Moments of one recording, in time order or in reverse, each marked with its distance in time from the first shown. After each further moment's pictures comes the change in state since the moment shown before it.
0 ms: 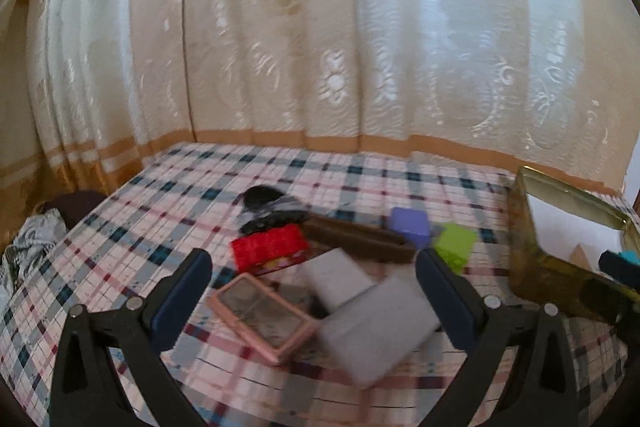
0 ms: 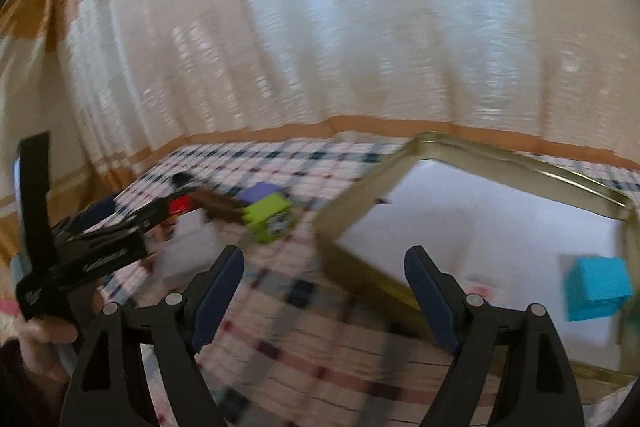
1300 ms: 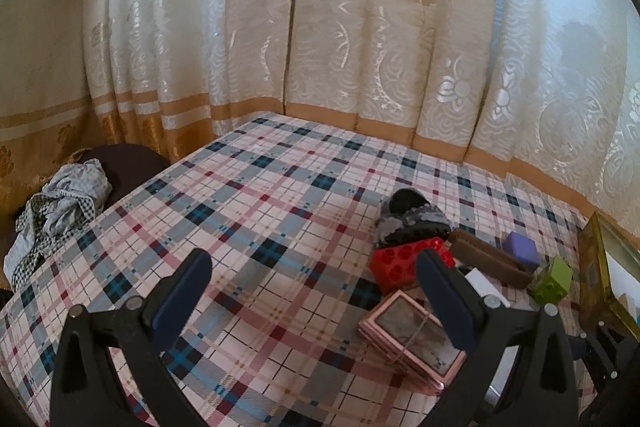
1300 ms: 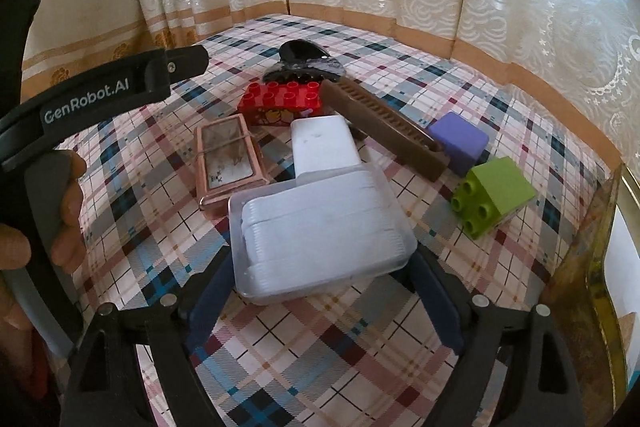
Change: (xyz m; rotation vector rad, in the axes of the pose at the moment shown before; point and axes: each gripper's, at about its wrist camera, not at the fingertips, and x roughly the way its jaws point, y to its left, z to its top) left arm 0.026 0.096 0.003 -0.171 0.055 0.136; right arm 0.119 0.132 -0.008 -0.338 0.365 0.135
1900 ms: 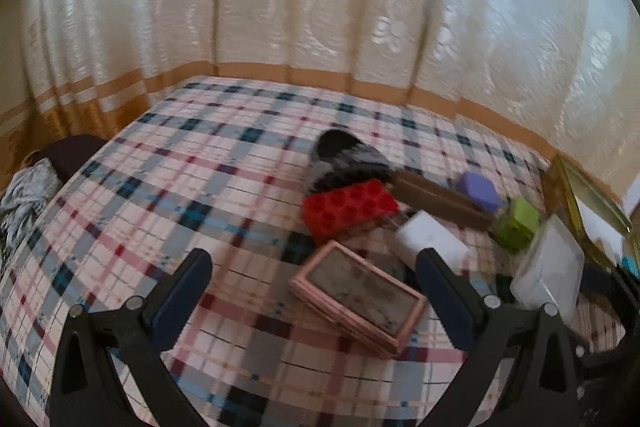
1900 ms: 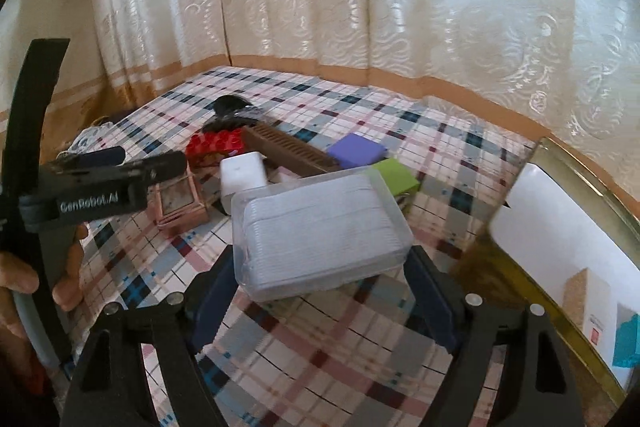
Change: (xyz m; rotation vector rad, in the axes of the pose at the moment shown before) left arm 0.012 -0.032 -0.014 0.124 0.164 -0.185; right arm -0.049 -0.039 -0.022 0.146 -0.154 -0.128
